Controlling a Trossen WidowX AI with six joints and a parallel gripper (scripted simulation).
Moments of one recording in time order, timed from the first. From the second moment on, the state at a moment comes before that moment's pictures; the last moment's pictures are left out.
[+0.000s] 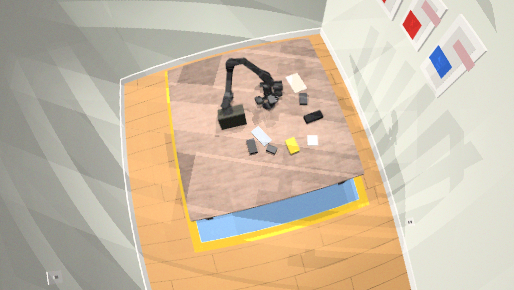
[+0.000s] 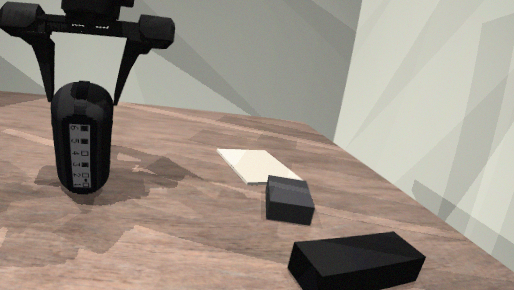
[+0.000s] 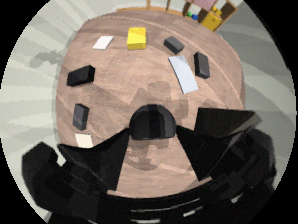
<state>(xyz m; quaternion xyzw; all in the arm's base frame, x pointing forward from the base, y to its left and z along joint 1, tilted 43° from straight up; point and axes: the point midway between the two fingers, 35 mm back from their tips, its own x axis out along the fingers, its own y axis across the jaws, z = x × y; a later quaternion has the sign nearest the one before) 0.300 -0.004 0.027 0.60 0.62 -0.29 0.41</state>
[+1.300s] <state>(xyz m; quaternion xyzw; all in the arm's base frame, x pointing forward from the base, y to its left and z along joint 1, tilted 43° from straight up) 0.295 0.014 0.051 0.59 0.61 -0.31 0.43</state>
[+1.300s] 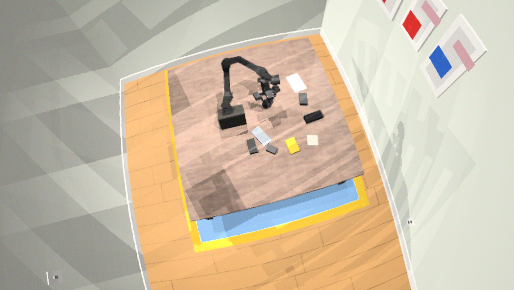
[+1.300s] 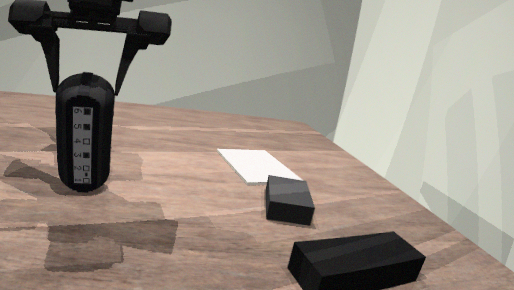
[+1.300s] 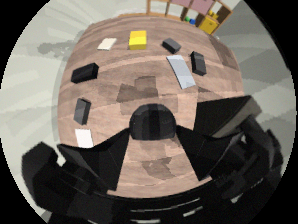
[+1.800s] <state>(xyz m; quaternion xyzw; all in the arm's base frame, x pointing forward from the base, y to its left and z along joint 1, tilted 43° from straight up) 0.293 0.018 0.055 0.60 0.61 -0.30 0.42</state>
